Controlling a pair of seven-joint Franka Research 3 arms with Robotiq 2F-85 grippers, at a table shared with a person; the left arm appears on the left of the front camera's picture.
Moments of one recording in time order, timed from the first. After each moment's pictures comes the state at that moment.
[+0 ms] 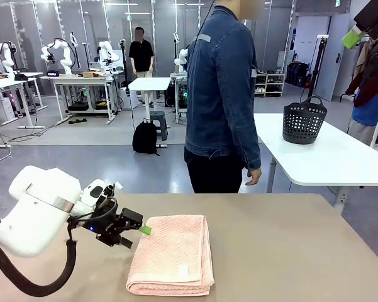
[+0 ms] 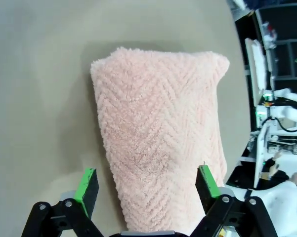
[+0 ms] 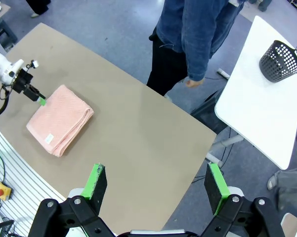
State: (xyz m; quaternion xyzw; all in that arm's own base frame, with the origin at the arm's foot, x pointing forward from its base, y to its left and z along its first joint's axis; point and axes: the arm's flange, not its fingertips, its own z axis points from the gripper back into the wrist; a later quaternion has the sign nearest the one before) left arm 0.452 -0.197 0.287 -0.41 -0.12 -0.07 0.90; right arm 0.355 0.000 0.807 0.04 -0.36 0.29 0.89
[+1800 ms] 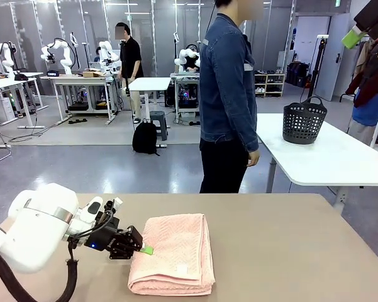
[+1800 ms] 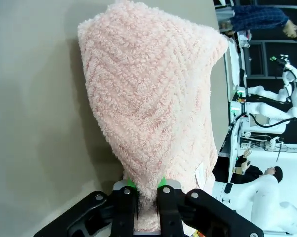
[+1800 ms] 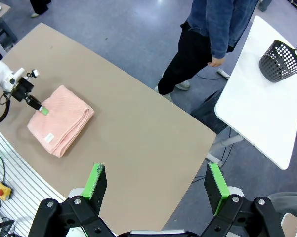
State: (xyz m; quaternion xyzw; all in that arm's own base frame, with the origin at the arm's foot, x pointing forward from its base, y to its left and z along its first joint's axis) left arm 0.432 -0.201 0.253 -0.47 -0.09 -0.05 0.88; right arm 0.355 0.000 0.807 0.04 -0.36 0.29 0.89
